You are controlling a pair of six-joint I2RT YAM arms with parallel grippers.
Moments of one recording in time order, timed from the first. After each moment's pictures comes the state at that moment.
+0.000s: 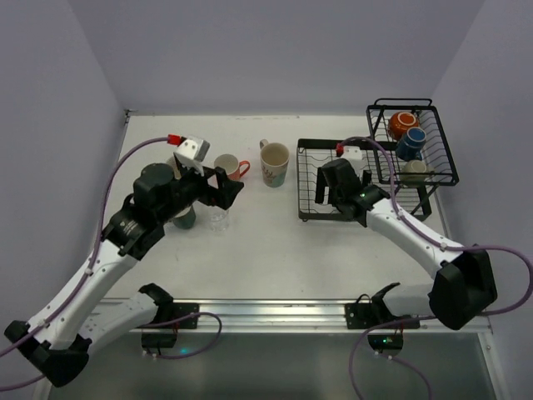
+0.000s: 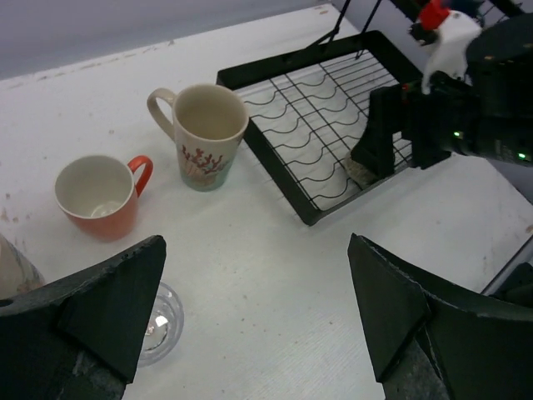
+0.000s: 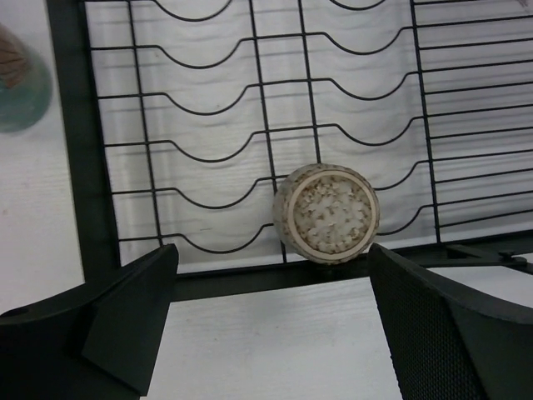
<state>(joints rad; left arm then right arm) -0.58 0.92 1.03 -0.37 0.07 -0.23 0.55 1.29 0.95 -0.49 0.52 0.46</state>
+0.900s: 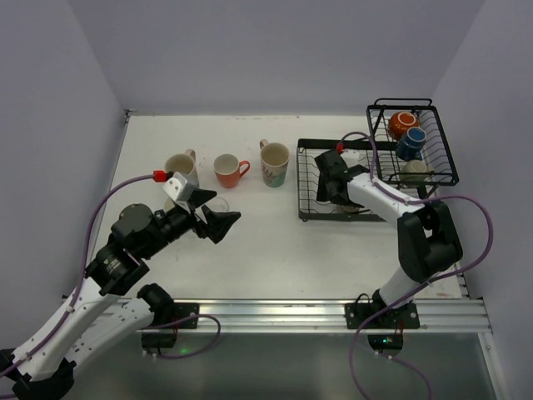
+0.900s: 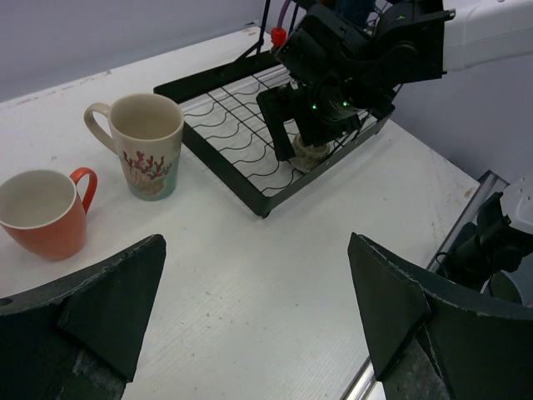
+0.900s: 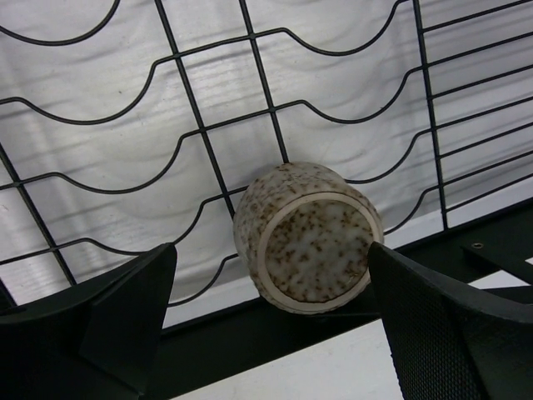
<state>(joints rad) -0.68 0.58 0.79 -0.27 0.15 -0.22 0.44 1.65 1.12 -0.65 0.54 0.57</state>
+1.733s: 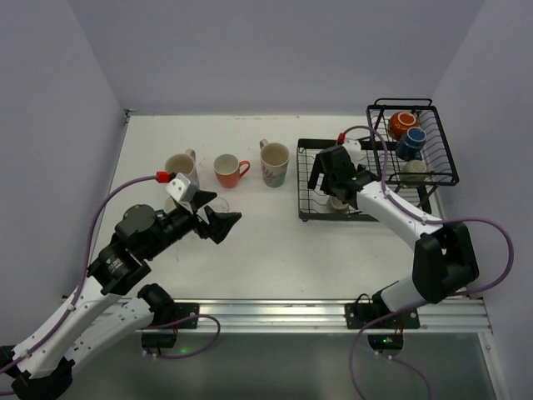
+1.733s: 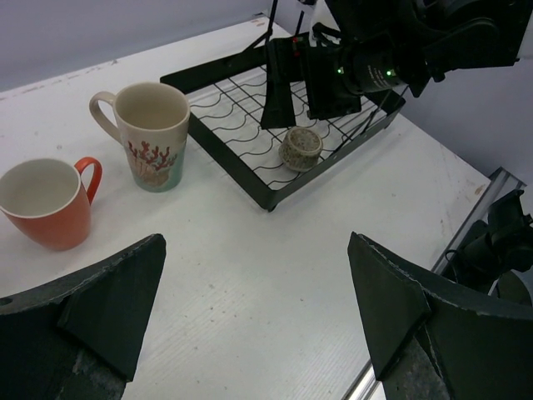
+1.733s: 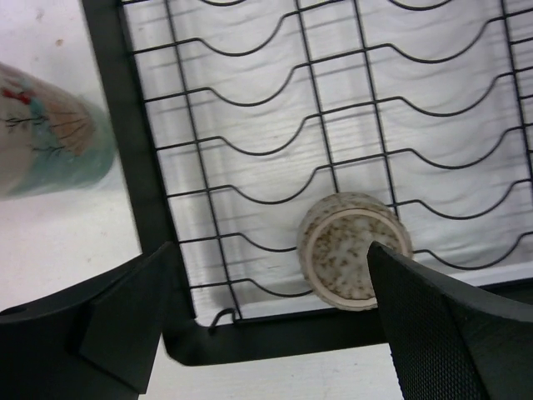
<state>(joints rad) -0.71 0.58 0.77 -0.27 0.10 -0.22 0.48 1.49 1.07 -0.42 0.39 0.60</state>
